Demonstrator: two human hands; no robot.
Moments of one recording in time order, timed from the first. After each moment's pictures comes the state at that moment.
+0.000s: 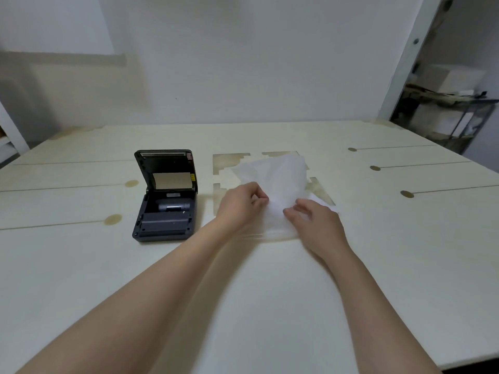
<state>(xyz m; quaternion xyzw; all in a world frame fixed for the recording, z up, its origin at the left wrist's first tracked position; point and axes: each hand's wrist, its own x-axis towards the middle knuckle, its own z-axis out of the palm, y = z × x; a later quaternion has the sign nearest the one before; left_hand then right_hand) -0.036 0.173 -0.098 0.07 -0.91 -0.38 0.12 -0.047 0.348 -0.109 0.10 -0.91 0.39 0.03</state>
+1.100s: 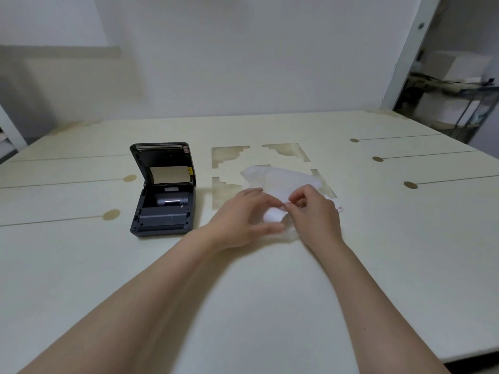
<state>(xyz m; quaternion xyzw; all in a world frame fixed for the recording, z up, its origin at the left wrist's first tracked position) -0.007 0.165 -0.112 -0.14 -0.94 -0.31 0.06 -0.043 0.337 -0.105 0.11 -0.90 0.42 0.09</state>
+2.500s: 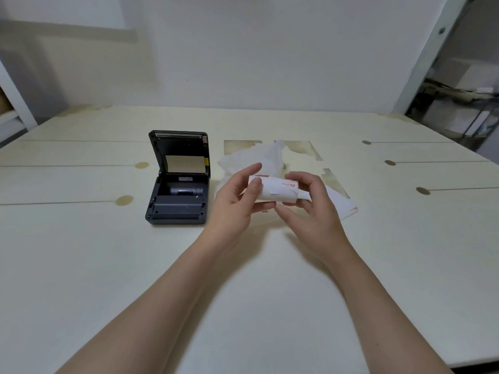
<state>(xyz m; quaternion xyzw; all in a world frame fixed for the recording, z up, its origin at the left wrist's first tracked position) 0.028 0.168 -0.102 0.01 -0.63 -0.76 0.17 -0.015 0.322 -0.104 0.31 -0.73 0.61 0.04</state>
